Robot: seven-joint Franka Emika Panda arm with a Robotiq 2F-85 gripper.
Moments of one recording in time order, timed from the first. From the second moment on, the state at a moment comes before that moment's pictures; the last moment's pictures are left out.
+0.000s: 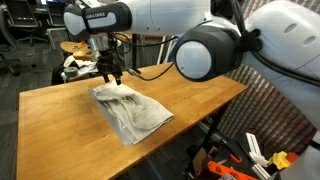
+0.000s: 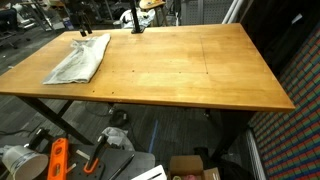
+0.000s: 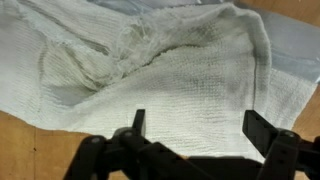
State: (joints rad) arm 0.32 1.12 -0.07 -0.65 -0.03 1.54 1.52
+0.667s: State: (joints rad) arm 0.31 1.23 -0.07 -0.53 -0.03 1.59 1.62
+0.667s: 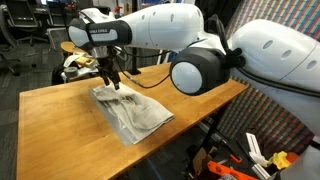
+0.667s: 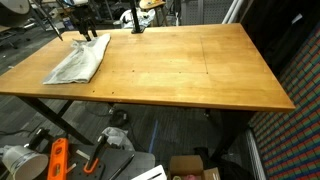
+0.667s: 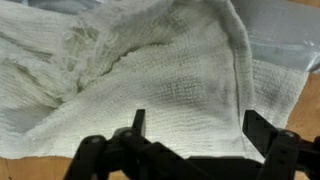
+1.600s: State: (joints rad) arm 0.31 1.26 -0.09 -0.53 -0.04 1.63 1.69
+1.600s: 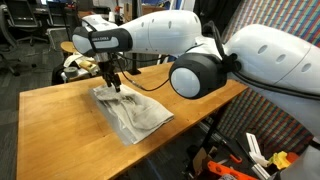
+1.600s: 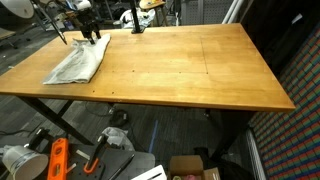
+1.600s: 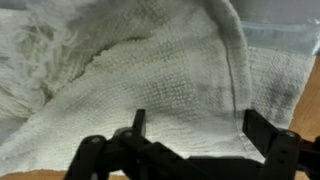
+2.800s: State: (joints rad) arm 0.26 1.26 -0.10 -0.44 -0.03 1.64 1.74
